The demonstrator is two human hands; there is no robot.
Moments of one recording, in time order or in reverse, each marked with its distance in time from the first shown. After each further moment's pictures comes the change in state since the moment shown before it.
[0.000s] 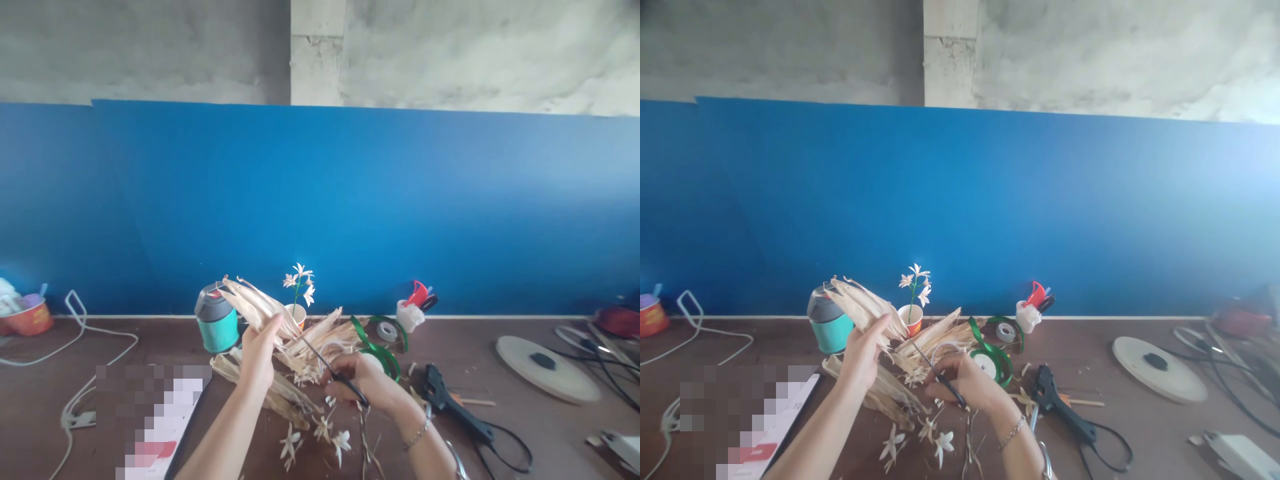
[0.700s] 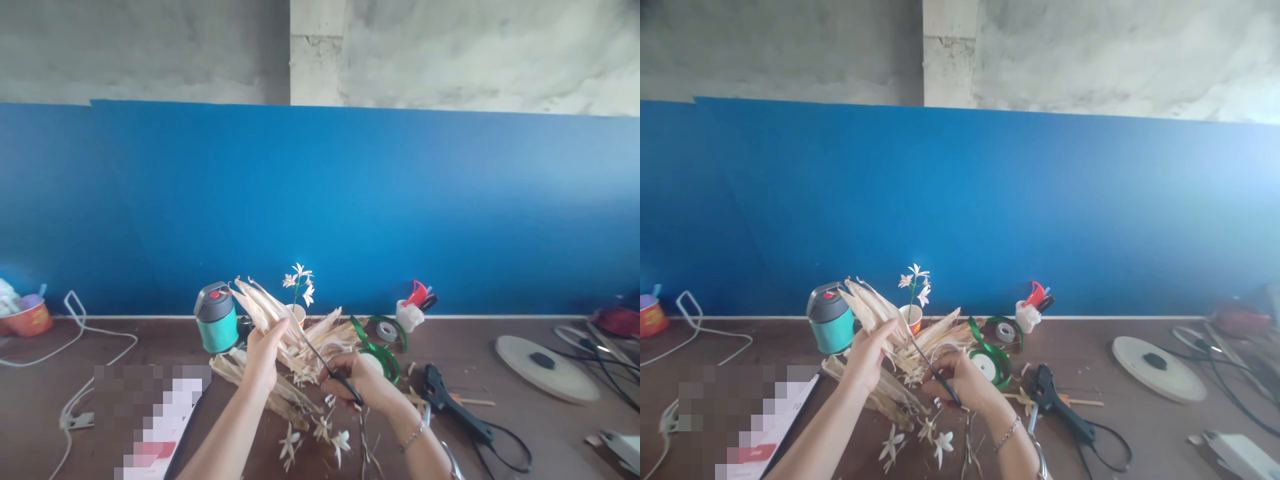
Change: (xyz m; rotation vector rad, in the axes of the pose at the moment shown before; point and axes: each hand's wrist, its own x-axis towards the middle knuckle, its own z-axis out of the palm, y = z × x) left_hand 0.000 -0.007 -0.001 0.083 -0.067 -0.095; right_hand 0.000 -0.006 0.006 0.040 0.023 0.042
